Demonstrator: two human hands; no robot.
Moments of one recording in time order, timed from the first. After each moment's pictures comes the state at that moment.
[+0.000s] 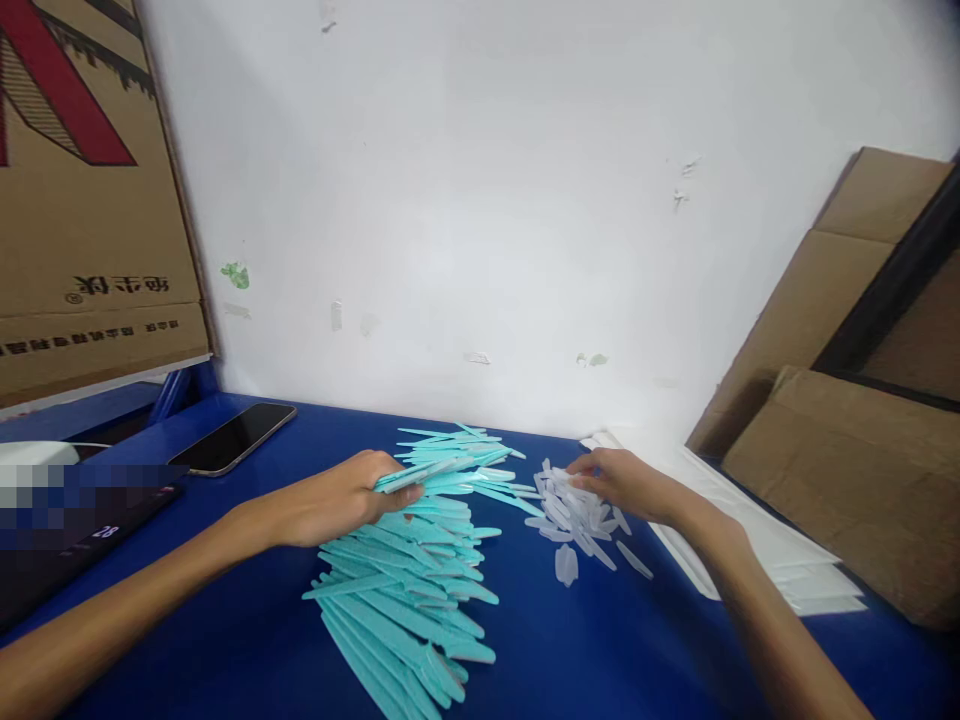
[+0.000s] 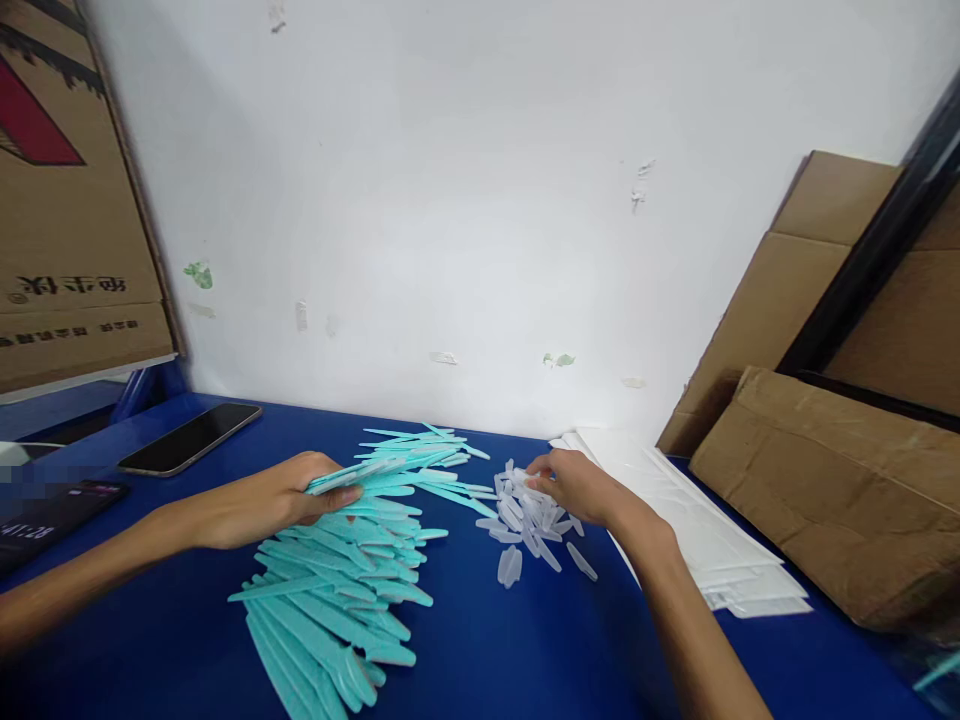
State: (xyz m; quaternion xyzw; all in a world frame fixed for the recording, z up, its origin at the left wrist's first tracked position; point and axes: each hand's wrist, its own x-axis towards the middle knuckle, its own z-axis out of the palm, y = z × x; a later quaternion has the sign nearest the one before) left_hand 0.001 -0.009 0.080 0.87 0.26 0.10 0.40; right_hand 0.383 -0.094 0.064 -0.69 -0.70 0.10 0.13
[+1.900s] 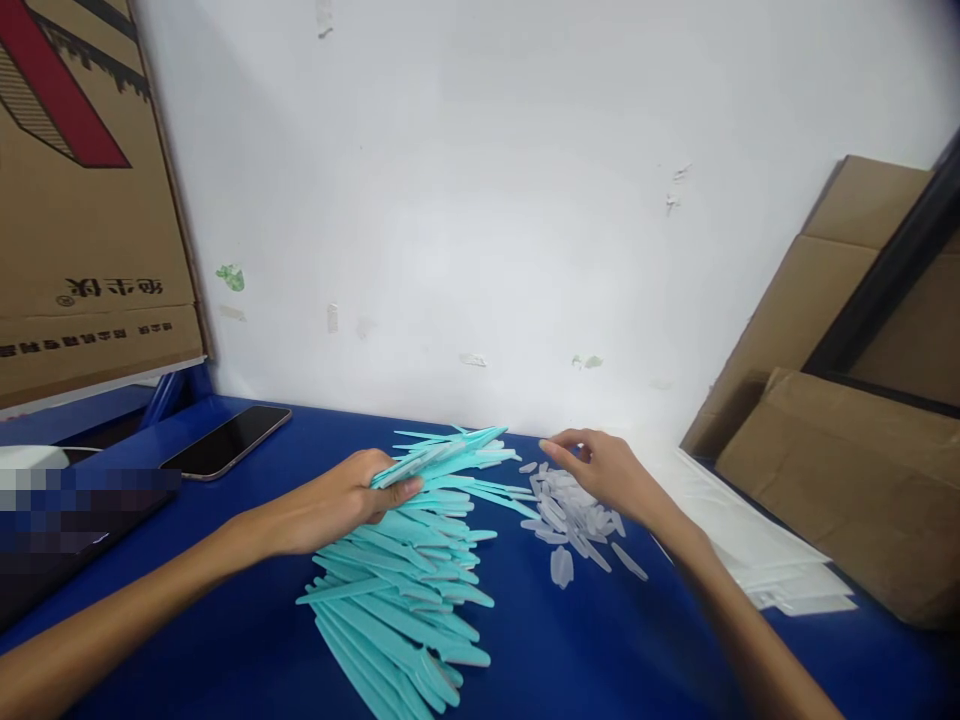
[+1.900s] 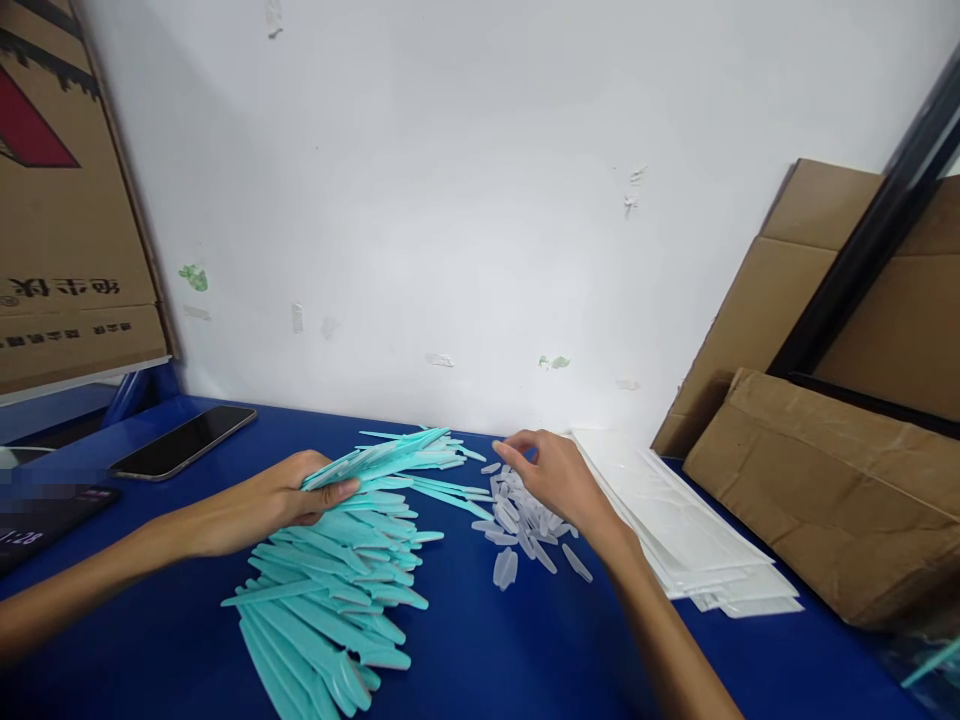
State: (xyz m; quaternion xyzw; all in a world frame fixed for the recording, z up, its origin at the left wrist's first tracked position) left_hand 0.002 -0.008 0.071 0.83 0.27 0.12 0.47; right_hand 0.344 -0.094 0.076 -0.67 -0.67 0.05 0.31
